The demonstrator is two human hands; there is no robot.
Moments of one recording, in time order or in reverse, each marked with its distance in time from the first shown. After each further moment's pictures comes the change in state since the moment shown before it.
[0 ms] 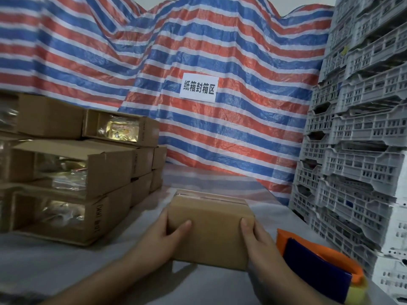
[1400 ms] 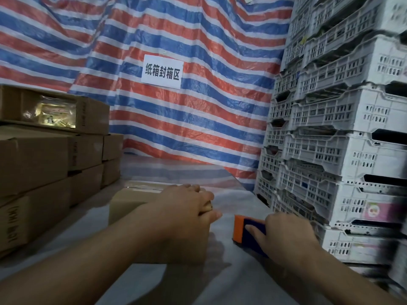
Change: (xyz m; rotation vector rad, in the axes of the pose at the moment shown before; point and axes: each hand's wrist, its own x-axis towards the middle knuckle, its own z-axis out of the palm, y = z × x) left_hand 0.059 0.088 0.088 1.049 -0.390 0.376; right_hand 0.012 0.005 -0.128 -1.601 0.250 -0.170
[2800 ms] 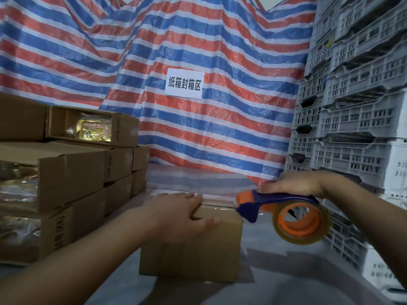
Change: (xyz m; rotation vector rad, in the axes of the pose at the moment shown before) left_hand -0.027 -0.063 -0.014 -0.008 -0.122 -0.185; right_hand 0.118 0.014 -0.082 0.654 -0.546 -0.271
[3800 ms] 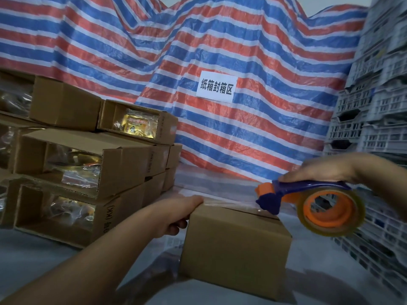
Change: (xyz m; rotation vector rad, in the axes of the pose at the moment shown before) left_hand -0.008 -0.070 0.021 -1.192 0.006 -0.434; right_hand 0.008 -0.092 -0.029 -0.154 -0.082 0.146
